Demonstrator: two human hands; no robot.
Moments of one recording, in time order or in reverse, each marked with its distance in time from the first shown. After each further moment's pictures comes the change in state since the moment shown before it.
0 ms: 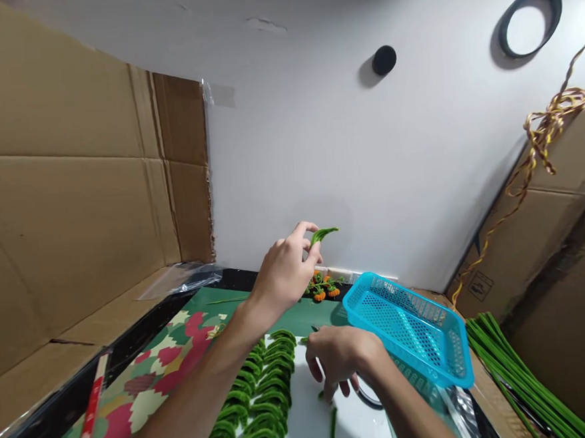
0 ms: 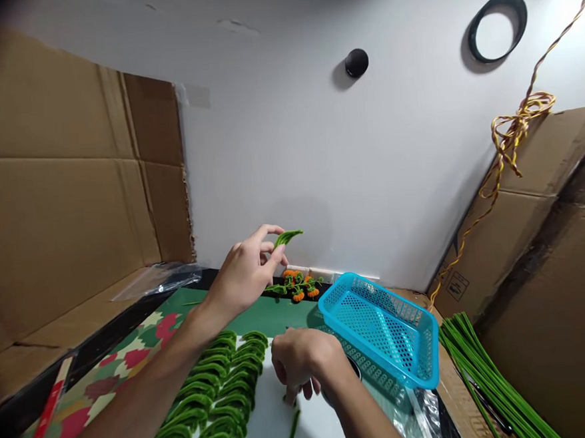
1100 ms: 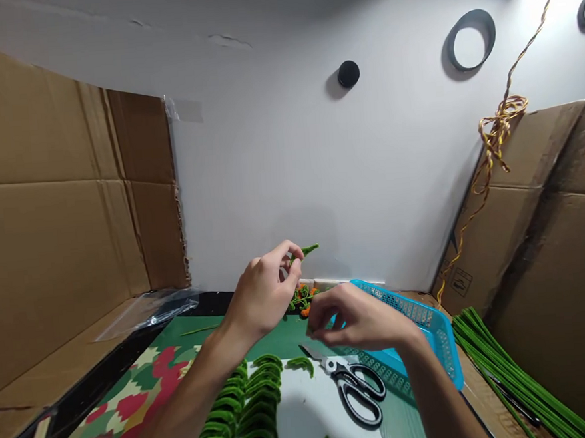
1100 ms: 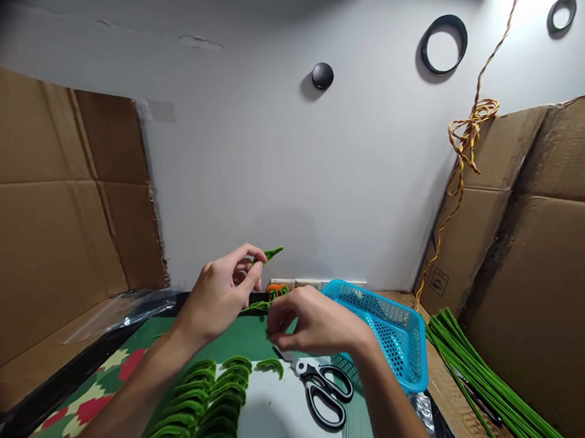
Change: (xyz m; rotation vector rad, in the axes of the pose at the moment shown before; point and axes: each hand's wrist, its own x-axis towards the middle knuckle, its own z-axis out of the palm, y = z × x) left_hand 0.003 -0.004 0.000 -0.005 -0.028 0.012; right_hand -0.087 0.017 -0.037 0.272 0.778 -0.538
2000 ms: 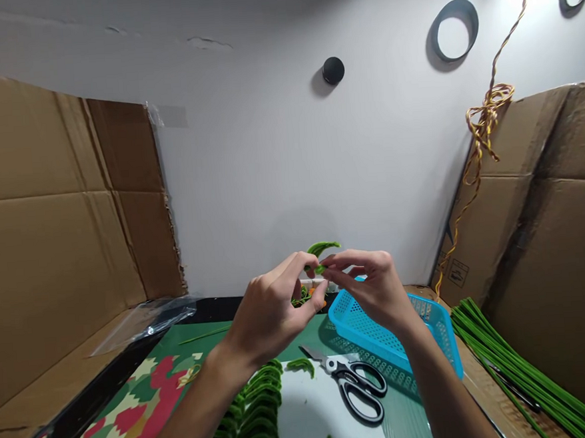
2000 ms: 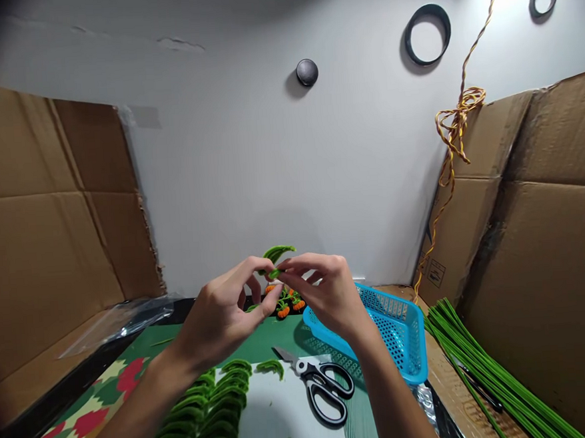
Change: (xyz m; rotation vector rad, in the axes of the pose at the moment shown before) left_hand -0.015 0.016 0.010 0.122 0.006 0.351; right_hand -0.006 -0.005 -0.012 0.147 0.752 -0.153
